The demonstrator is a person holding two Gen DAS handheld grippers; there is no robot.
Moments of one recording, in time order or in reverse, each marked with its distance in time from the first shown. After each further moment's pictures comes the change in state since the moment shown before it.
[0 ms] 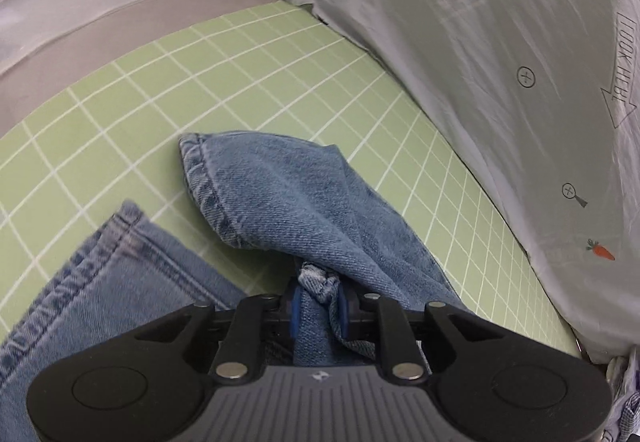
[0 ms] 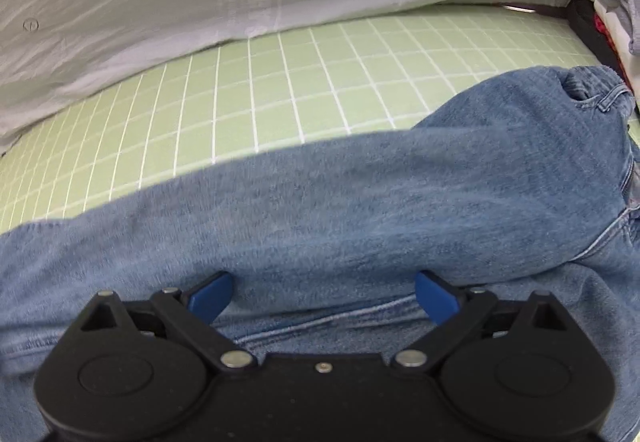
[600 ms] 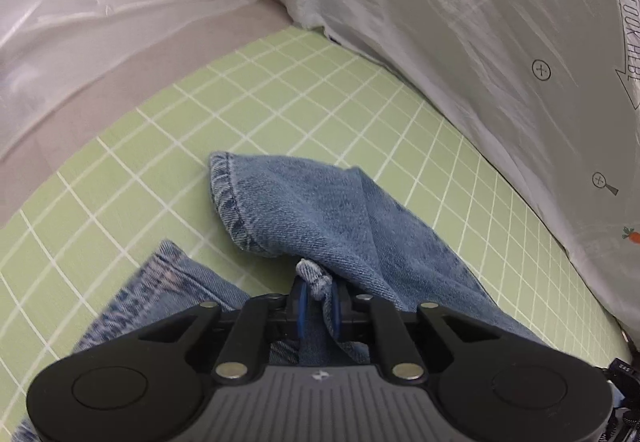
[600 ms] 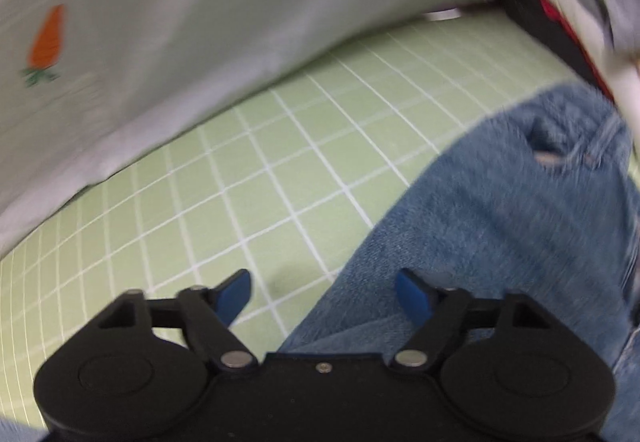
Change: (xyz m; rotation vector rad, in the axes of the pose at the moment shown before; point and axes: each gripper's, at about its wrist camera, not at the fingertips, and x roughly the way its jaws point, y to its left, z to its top) left arm -0.015 -0.012 0.008 0.098 -0.066 0.148; right arm 0.077 -0.085 0.106 0.260 -0.070 -0.123
